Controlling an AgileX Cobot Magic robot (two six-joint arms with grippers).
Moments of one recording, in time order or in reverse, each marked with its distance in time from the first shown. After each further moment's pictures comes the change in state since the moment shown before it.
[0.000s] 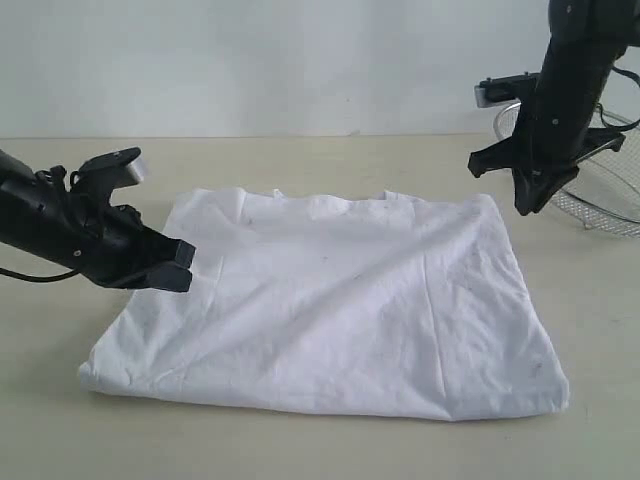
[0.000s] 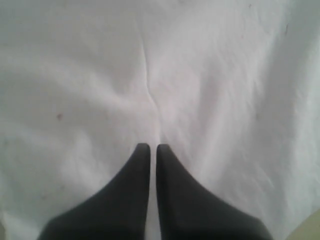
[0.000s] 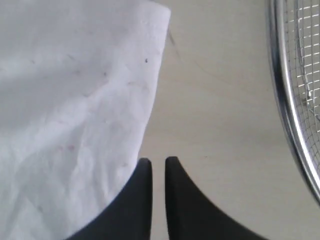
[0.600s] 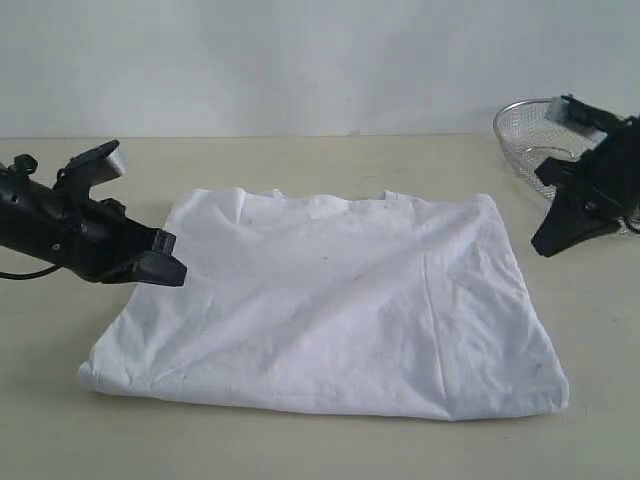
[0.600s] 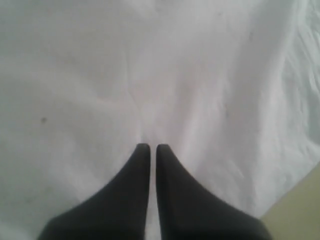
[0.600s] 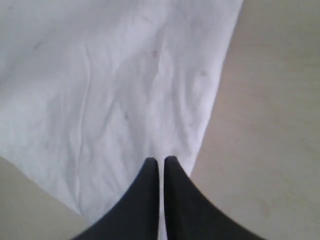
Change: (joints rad) left arm 0.078 0.003 -0.002 -0.105 0.141 0.139; right arm -0.282 -0.149 0.411 0.631 -0.011 -0.543
